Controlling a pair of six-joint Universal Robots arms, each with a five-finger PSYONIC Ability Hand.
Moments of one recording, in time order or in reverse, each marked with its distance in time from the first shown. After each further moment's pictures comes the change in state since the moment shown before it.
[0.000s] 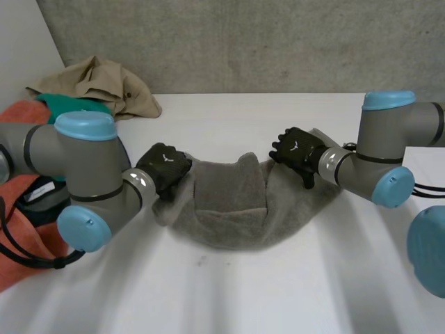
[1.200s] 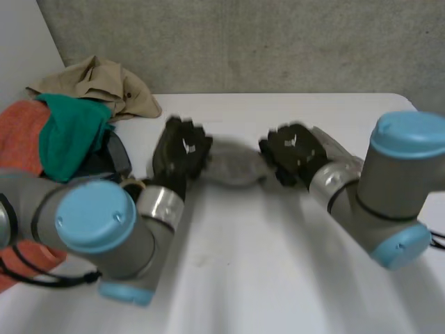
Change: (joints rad) left arm -0.212 0.204 -0.445 0.751 -0.238 0.180; right arm 0.143 -0.576 0.857 -0.537 0.175 0.589; left_hand 0.113 0.218 0.214 0.221 0.169; right_hand 0.675 0.847 0.861 0.864 0.808
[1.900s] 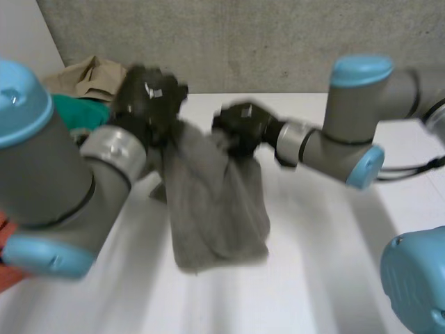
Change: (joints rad) left arm 0.064 0.239 0.257 -0.544 0.018 -0.203; right arm 0.017 0.550 -1.098 0.533 -0.357 0.218; left_hand 0.000 -0.002 -0.001 0.000 0.000; right_hand 0.000 0.000 -0.014 -0.005 0.000
